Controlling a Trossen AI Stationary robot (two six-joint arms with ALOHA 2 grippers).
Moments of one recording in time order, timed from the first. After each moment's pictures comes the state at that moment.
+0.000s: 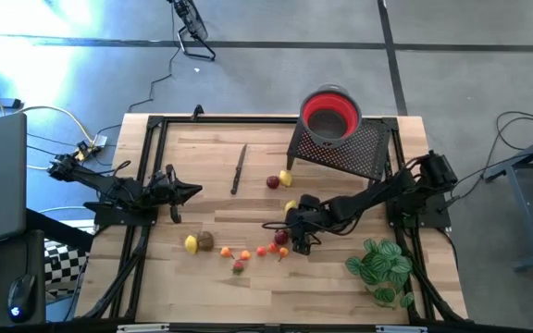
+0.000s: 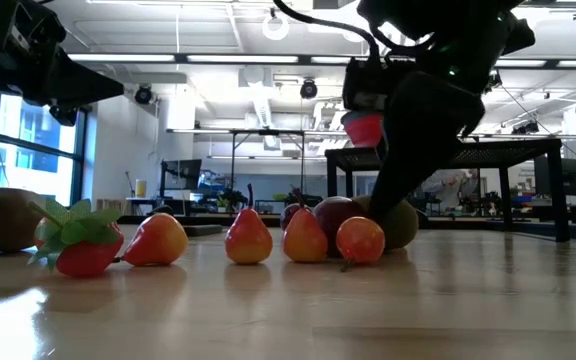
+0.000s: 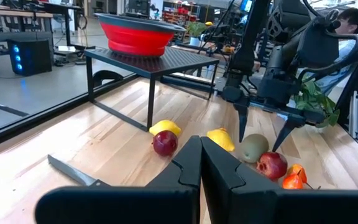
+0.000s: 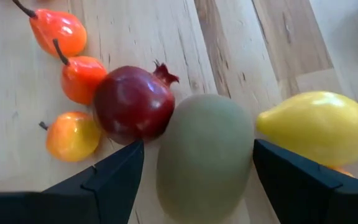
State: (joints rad) left arm -0.40 0.06 0.07 -0.01 -0.67 -0.19; right arm 0.26 1.76 0.97 -0.25 0.18 0.45
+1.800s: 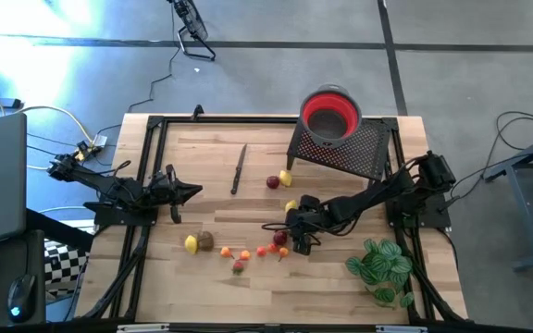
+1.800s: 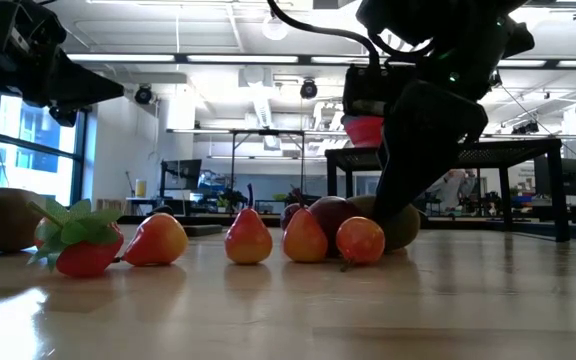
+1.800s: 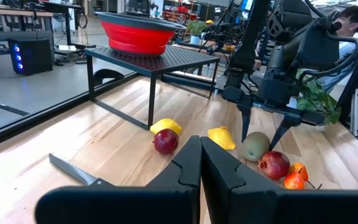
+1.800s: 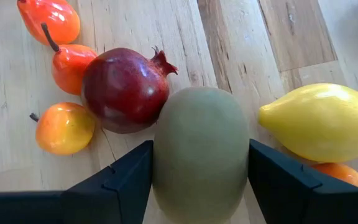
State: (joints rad) left arm -0.40 0.06 0.07 -0.02 -0.67 -0.19; right arm 0.26 1.76 0.96 -0.26 0.18 0.44
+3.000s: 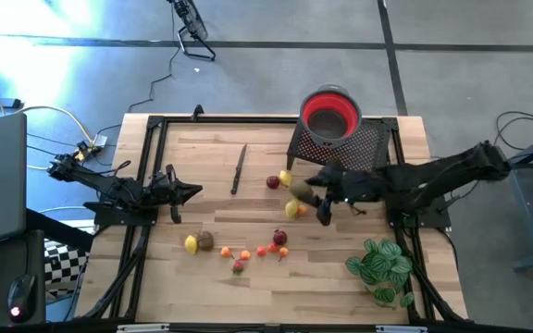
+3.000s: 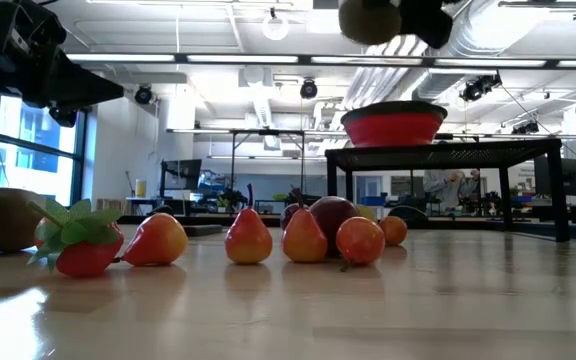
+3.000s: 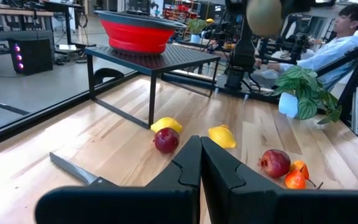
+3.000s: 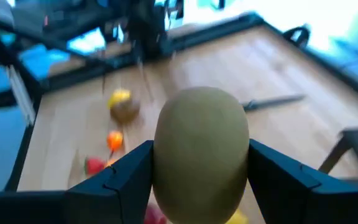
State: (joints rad) left arm -0.40 0.06 0.07 -0.03 -0.67 -0.19; right arm 0.21 1.16 0.96 -0.27 0.36 0.41
